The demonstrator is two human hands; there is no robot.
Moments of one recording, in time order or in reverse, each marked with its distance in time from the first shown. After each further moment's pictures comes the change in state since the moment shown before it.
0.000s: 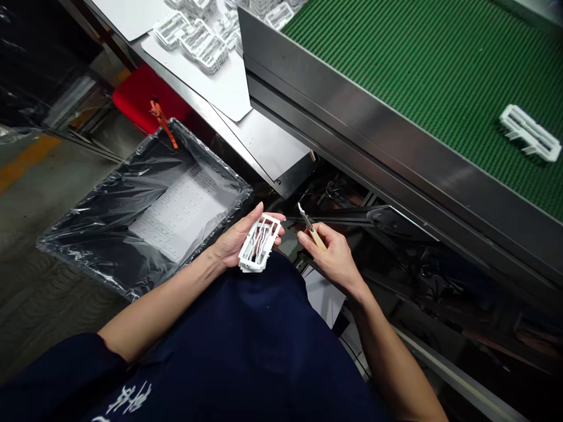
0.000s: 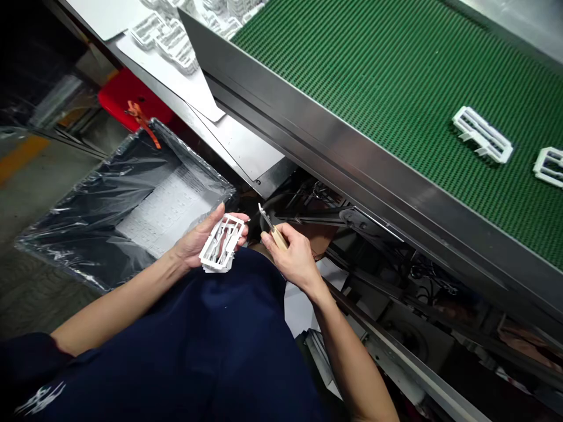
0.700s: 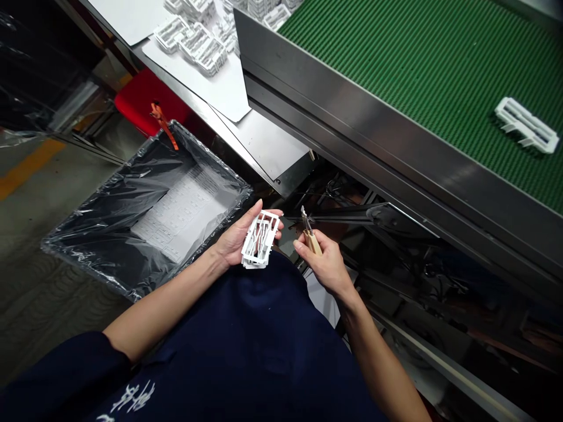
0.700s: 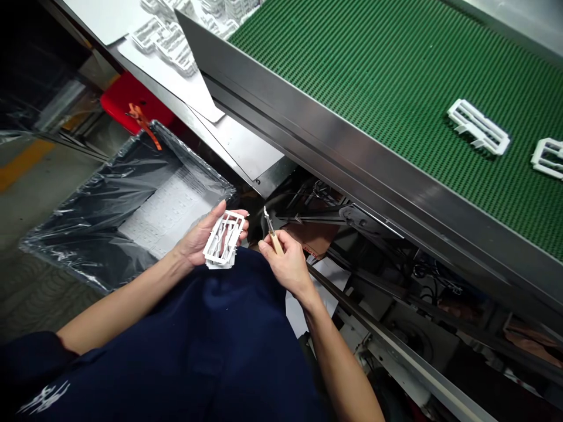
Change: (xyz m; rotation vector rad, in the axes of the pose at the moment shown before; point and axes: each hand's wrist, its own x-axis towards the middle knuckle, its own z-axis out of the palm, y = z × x) left_hand 0.006 -0.001 0.000 -0.096 0.062 0.001; right_hand -0.011 0.011 0.019 0.270 0.012 0.058
